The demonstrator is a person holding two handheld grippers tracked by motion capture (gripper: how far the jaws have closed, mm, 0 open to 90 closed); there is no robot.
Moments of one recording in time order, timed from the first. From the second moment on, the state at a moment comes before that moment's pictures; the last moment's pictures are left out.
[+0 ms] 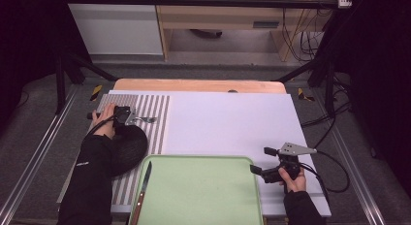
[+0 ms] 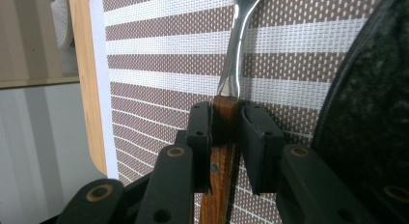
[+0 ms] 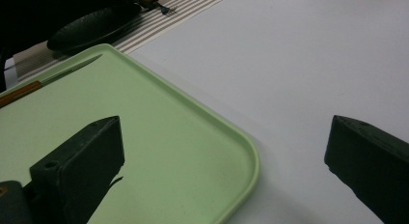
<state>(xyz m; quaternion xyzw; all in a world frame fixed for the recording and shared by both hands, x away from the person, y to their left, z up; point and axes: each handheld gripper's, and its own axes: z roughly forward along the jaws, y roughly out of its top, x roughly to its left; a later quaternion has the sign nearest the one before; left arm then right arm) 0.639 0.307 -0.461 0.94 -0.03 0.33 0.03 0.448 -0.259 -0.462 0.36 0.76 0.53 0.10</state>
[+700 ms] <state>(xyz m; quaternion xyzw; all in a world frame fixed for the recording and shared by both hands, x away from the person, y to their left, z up) 0.634 0.304 -0.463 0.94 0.00 0.34 0.03 0.448 -0.259 -0.462 0.36 0.76 0.53 0.10</state>
